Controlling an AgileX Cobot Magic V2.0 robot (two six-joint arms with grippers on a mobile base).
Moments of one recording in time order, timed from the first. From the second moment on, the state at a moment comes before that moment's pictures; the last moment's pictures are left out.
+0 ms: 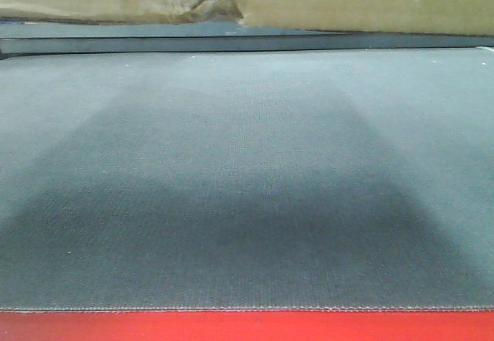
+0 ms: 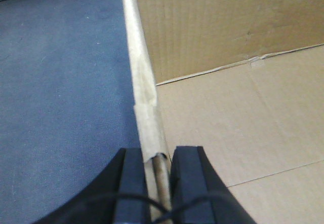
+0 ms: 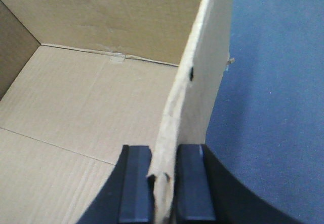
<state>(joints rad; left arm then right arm) -0.55 1.20 -1.67 0.45 1.20 -0.33 0.32 1.11 -1.49 0.26 1.04 0.00</state>
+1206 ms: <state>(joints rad) -0.45 1.25 -1.67 0.34 1.10 -0.33 0.32 1.16 -1.50 0.25 0.96 0.00</state>
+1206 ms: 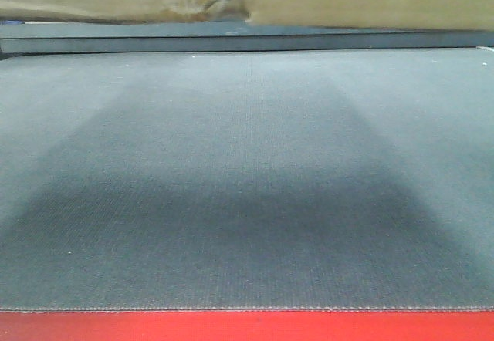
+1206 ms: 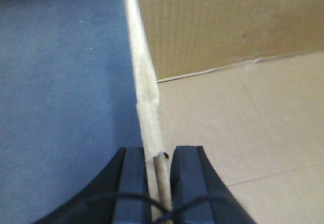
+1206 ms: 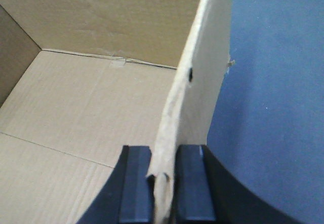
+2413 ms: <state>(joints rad) -0.30 1.63 -1.64 0.26 0.91 -0.32 0.32 1.58 -1.51 0.18 0.75 0.00</state>
